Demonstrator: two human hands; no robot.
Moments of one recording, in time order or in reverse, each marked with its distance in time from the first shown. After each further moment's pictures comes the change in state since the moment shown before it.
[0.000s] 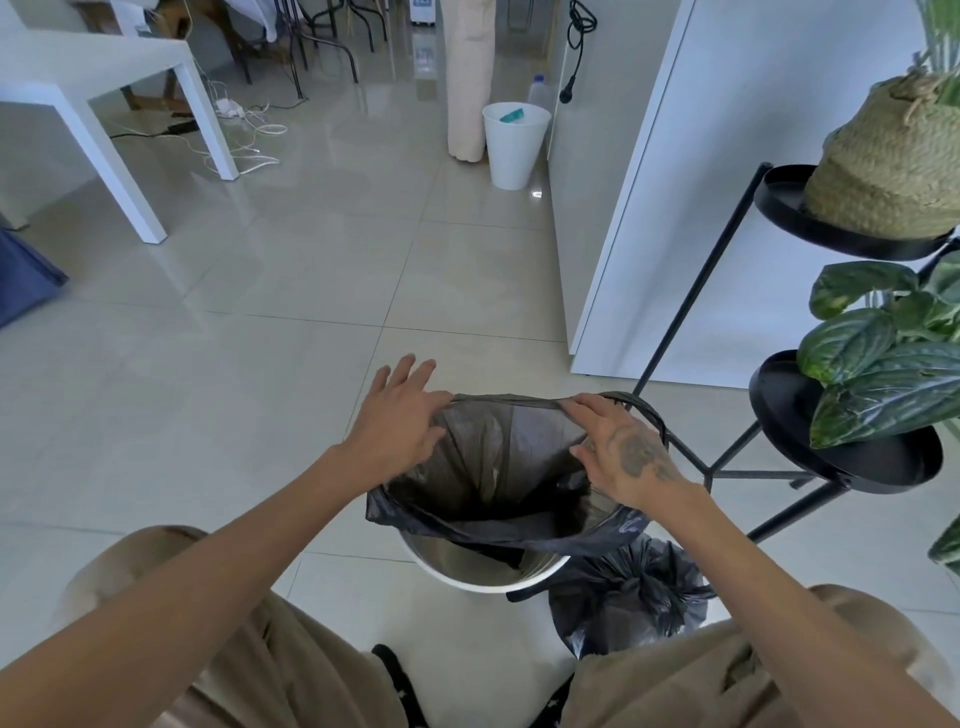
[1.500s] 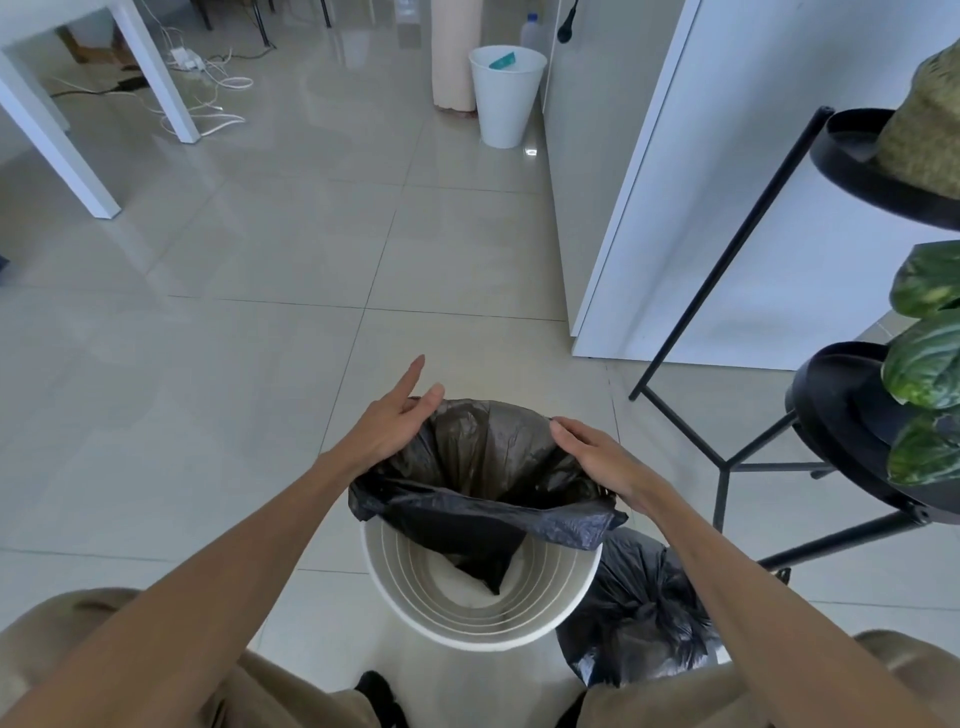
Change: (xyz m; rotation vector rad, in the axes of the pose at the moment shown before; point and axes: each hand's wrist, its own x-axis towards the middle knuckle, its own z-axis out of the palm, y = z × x) left_hand 0.070 -0.033 0.080 -0.913 -0.253 -0.419; right_hand 0.070 0.045 0.083 0.964 -0.332 0.397
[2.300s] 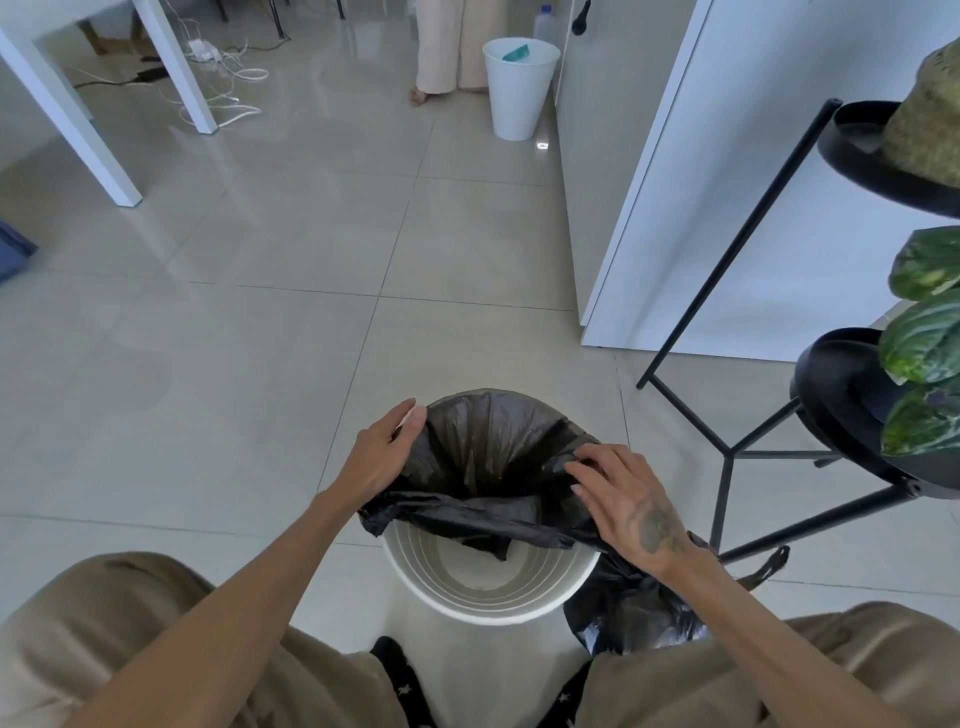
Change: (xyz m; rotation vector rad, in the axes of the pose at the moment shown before) left_hand -0.048 -0.055 0.017 -0.122 0.153 -0.010; right_hand -0.063 0.058 0.025 -0.959 0.521 -0.905
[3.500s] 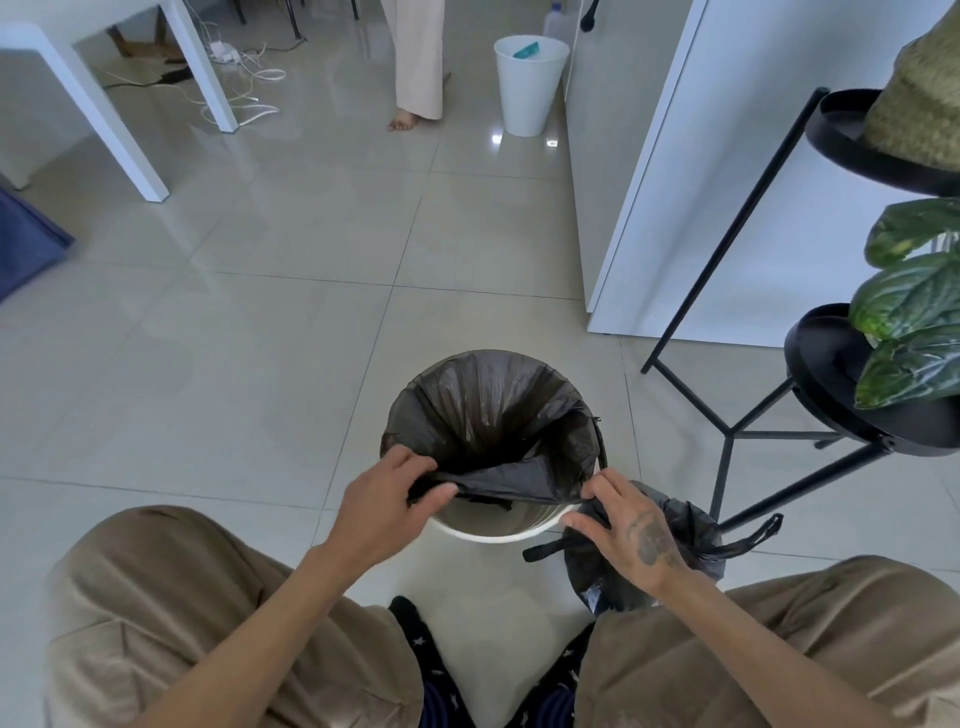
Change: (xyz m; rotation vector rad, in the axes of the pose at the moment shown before) left_hand -0.111 -0.017 0.013 0.496 0.165 0.424; right_hand -0.058 -0.039 0.009 0.199 -0.054 0.275
